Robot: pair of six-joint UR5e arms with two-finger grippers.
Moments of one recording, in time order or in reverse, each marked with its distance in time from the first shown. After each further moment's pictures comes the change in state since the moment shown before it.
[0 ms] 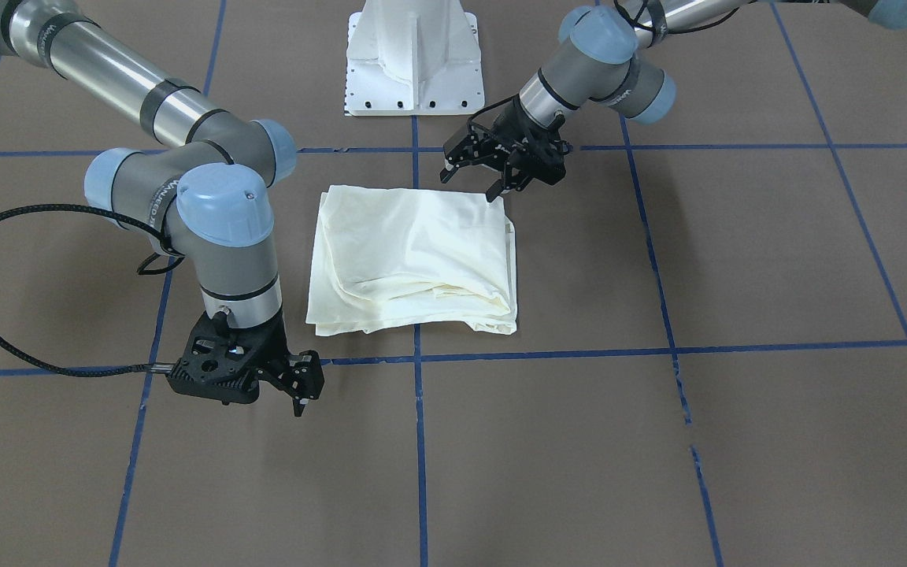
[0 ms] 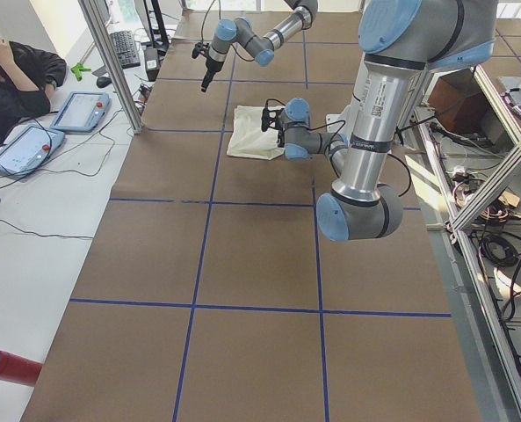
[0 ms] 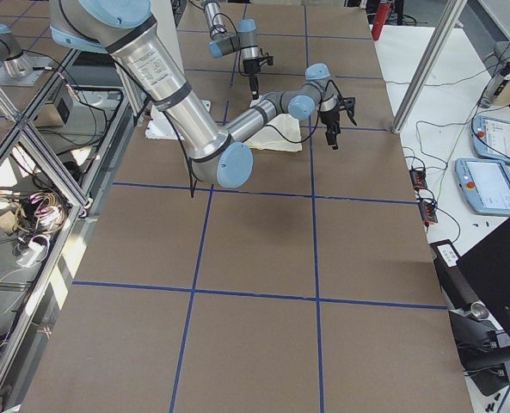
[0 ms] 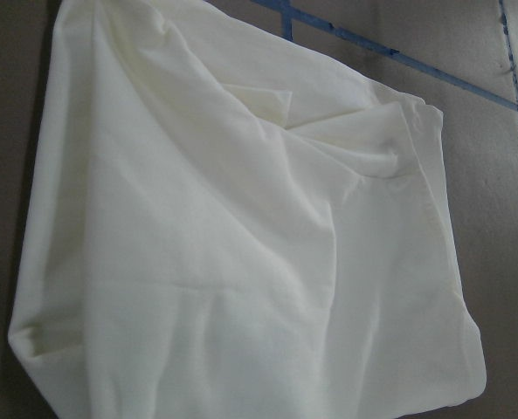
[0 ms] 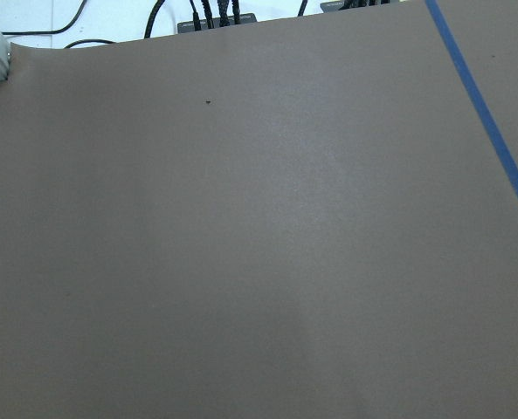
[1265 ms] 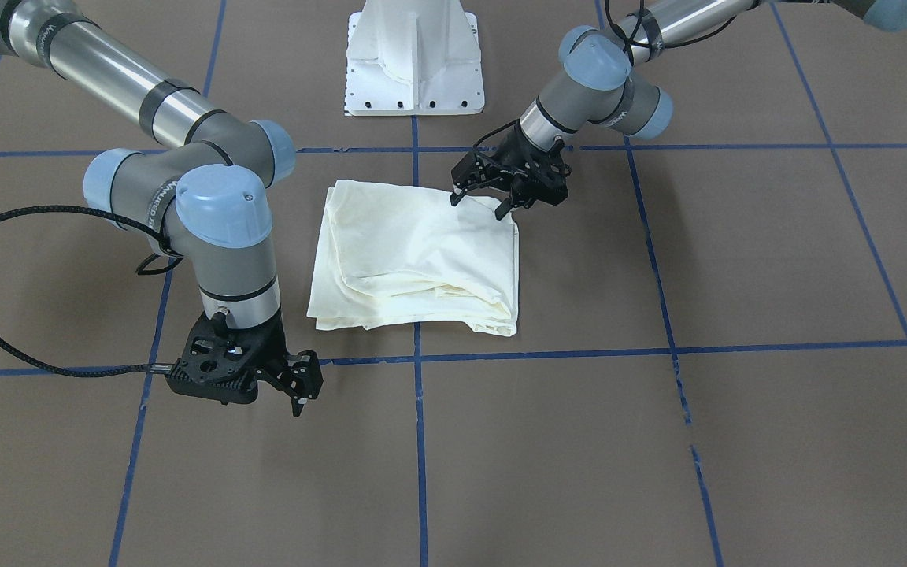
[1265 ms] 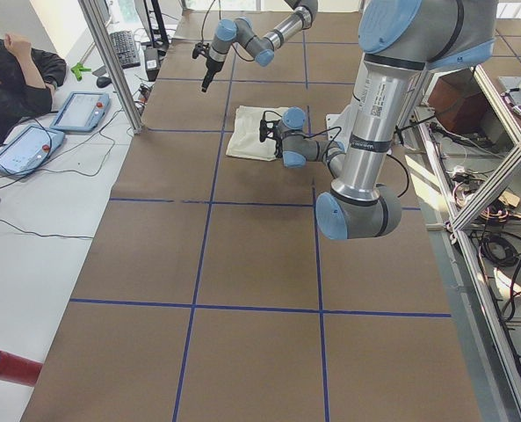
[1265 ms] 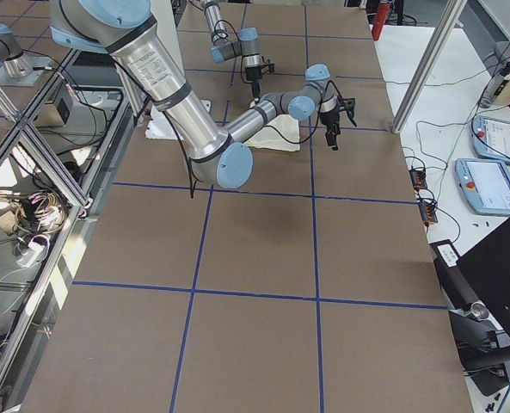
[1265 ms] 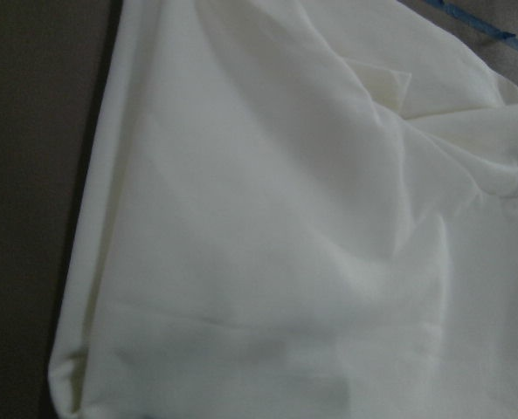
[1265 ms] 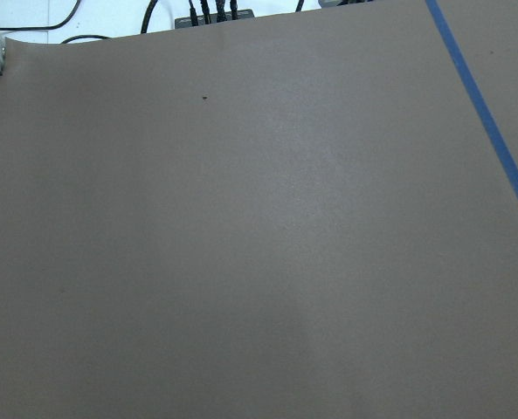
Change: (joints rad) left arm 0.001 0.003 0.052 -0.005 0.008 0.003; right arm 0.000 -0.003 0.000 0.000 0.004 -0.002
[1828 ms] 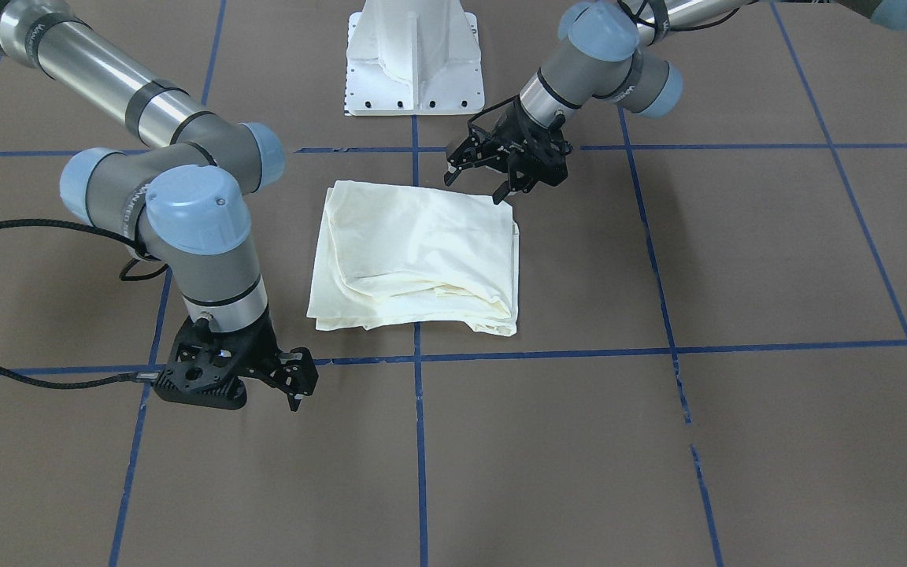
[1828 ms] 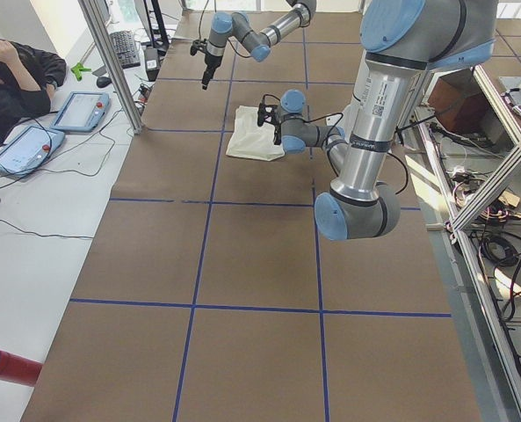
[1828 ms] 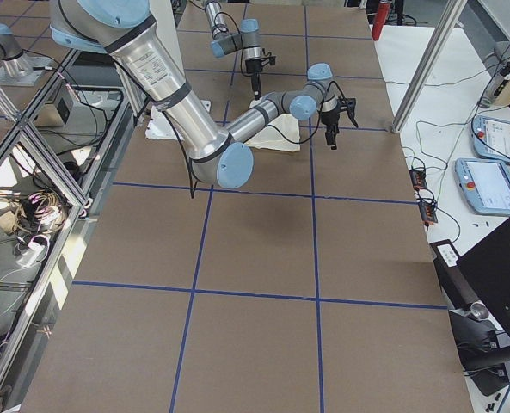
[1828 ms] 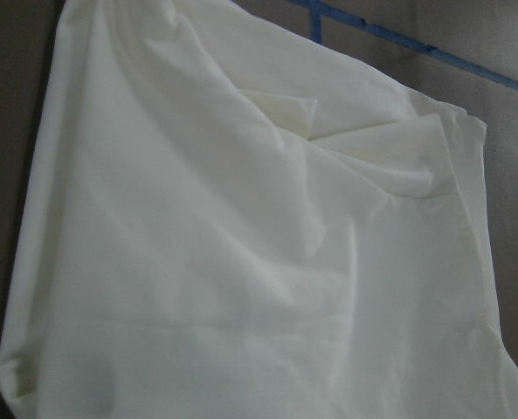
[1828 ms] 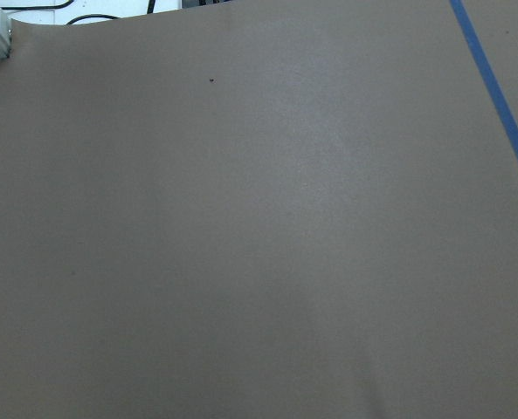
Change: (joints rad) left arm -0.060 -0.002 -0.201 0.247 -0.062 0.123; right arm 0.076 -0.021 0.028 -0.010 0.185 -0.082
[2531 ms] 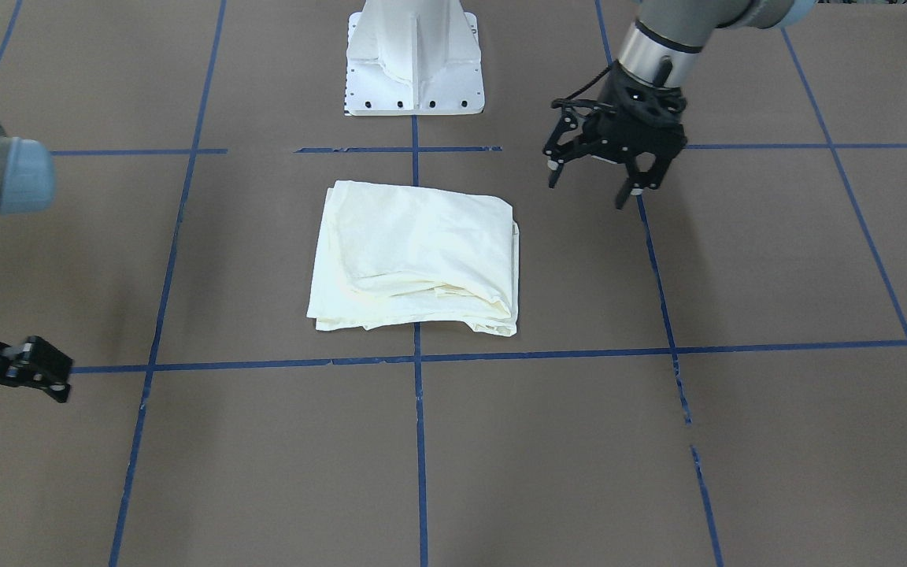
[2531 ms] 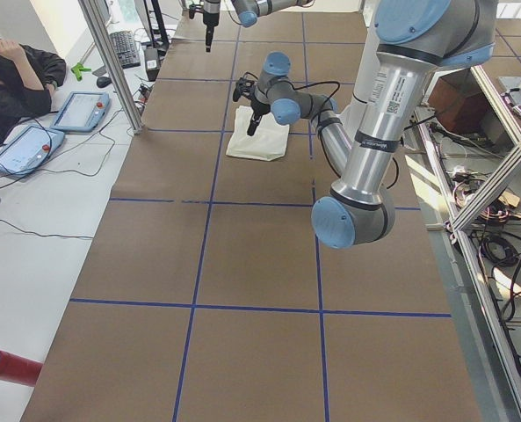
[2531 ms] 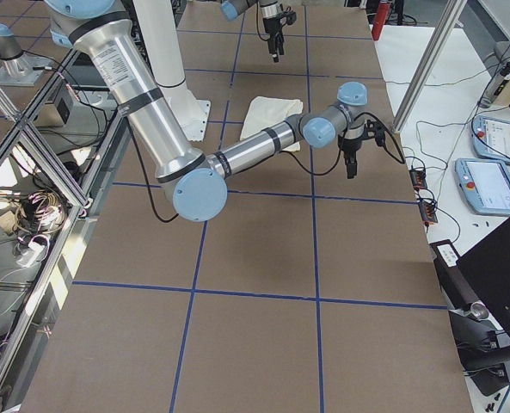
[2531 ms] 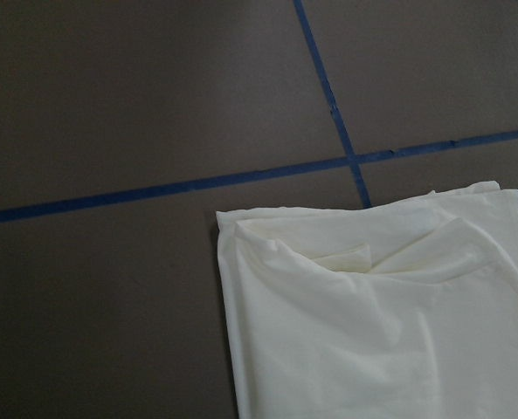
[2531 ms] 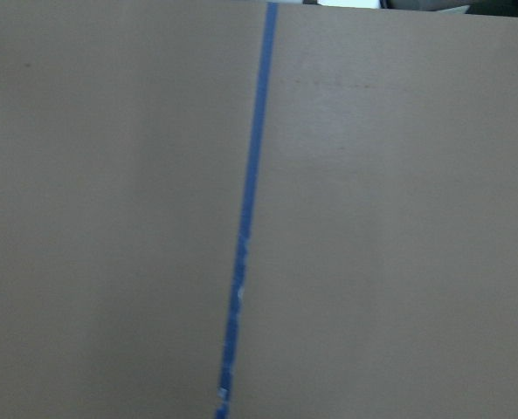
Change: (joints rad) left arm -0.355 0.073 -0.239 0.485 -0.143 0.557; right arm 0.358 -0.316 0.146 -0.039 0.330 -0.630
